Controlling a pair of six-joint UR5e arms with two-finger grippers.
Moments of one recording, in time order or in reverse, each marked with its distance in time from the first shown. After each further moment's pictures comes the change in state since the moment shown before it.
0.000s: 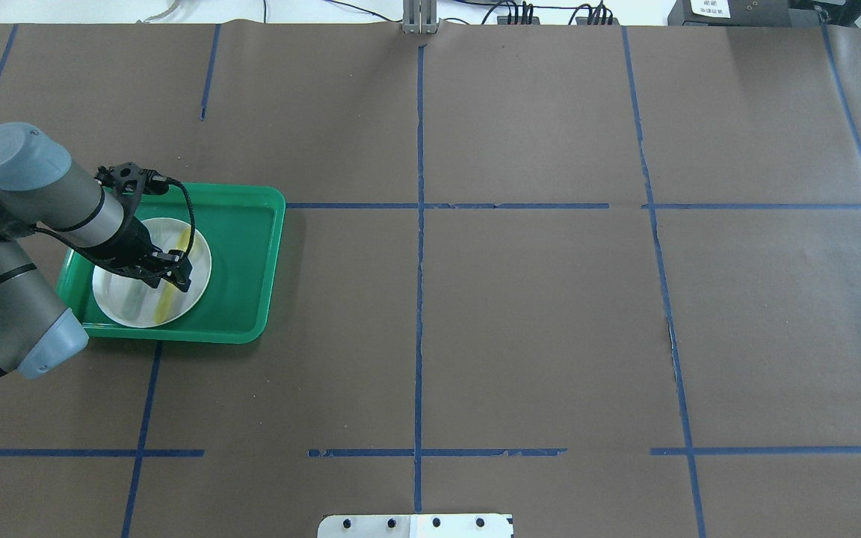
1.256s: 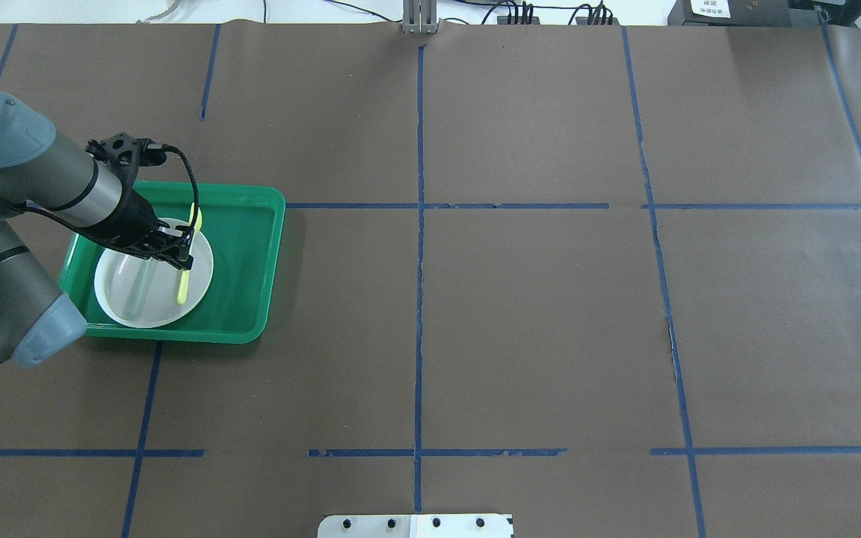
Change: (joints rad) left arm -0.028 -0.029 -0.094 0.010 -0.004 -0.150; right arm 0.000 0.000 0.000 0.000 0.000 0.000
